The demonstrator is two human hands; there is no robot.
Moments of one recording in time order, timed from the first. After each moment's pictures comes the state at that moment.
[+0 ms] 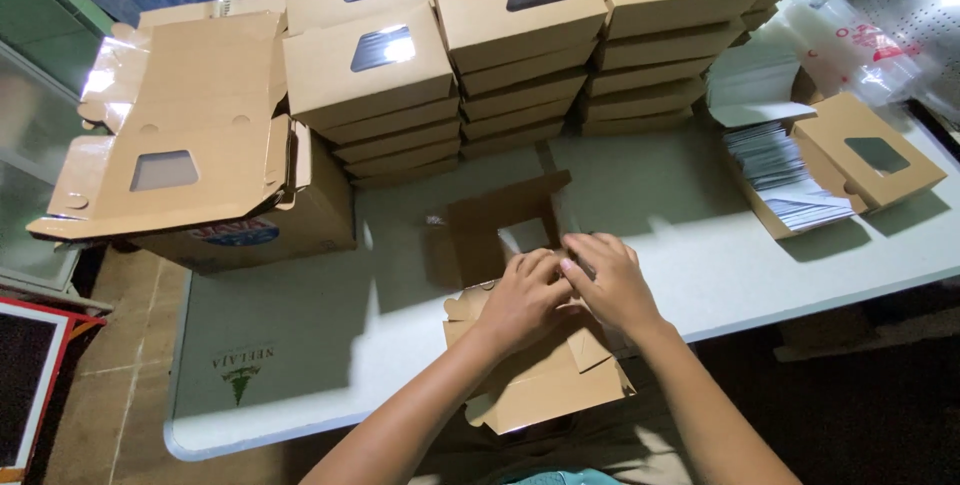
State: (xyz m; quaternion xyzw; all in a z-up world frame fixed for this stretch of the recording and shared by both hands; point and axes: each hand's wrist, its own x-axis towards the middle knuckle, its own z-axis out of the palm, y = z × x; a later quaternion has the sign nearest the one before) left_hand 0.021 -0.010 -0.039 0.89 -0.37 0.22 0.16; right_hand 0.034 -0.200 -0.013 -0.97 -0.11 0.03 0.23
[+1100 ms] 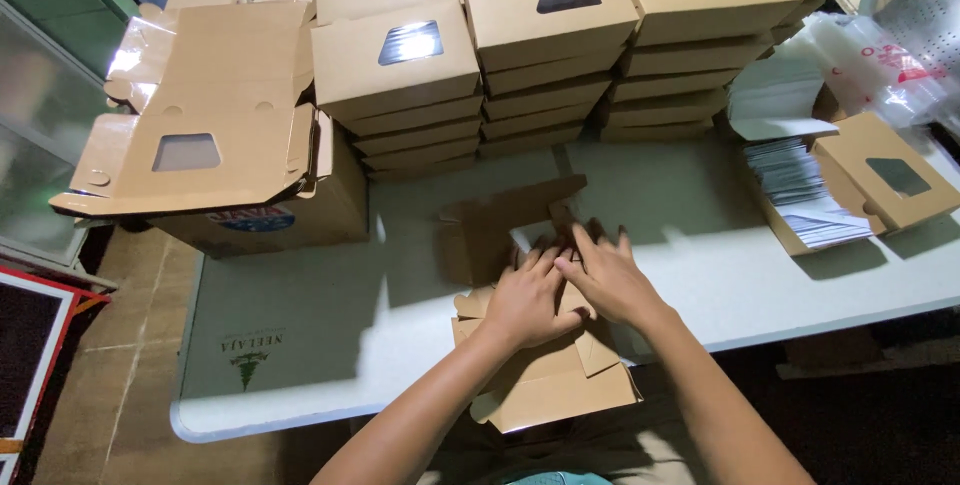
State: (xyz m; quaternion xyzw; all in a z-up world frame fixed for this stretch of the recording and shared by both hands) left_hand 0.017 -0.010 -0.022 0.97 -0.22 -0.03 0.13; right_hand 0.055 -0.178 0.021 -0.95 -0.16 0.20 0.18
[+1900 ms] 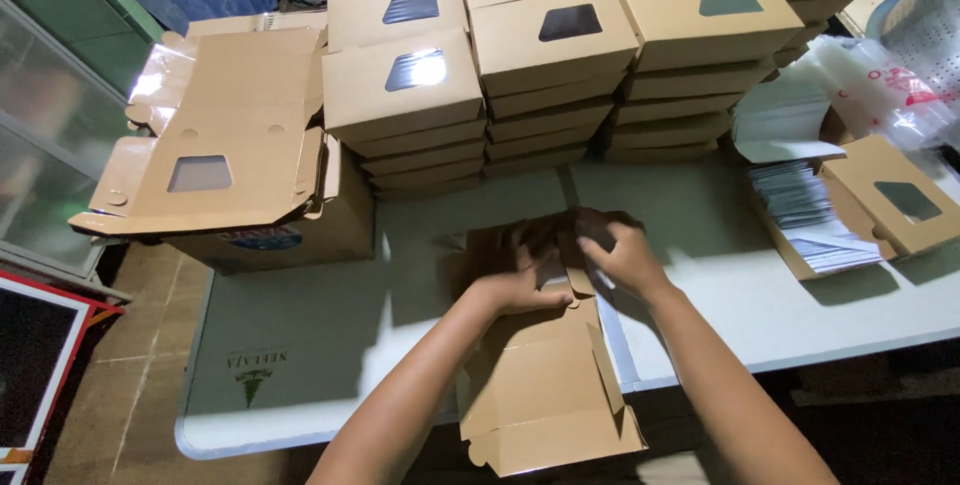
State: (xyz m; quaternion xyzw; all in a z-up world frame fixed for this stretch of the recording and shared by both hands) left_hand 0.068 0.027 0.041 0.88 -0.15 -0.30 0.34; right_hand 0.101 -0.181 0.029 -0.92 -0.03 0.07 0.39
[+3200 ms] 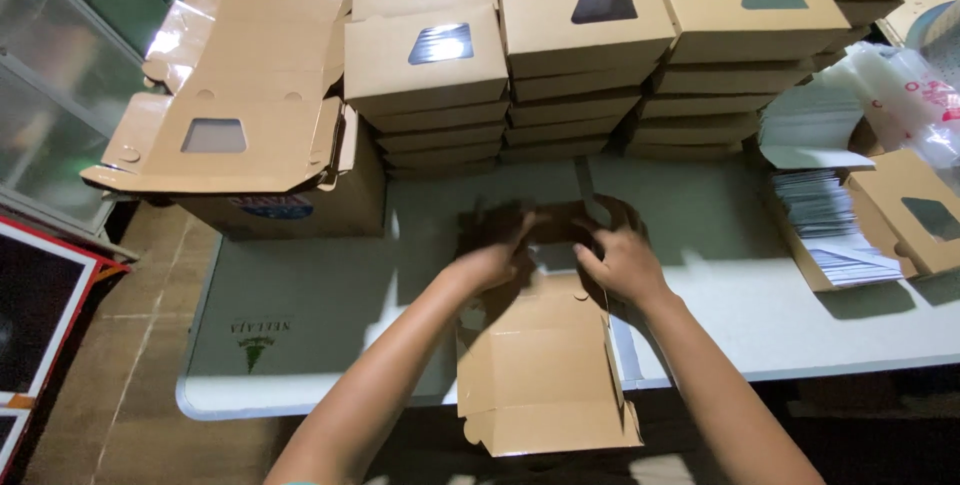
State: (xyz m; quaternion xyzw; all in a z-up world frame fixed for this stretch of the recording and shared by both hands) left_hand 0.113 0.060 -0.063 0.97 -0.17 -0.11 0.14; right_hand 0.105 -0.182 -0.007 -0.96 -0.13 0.10 0.21
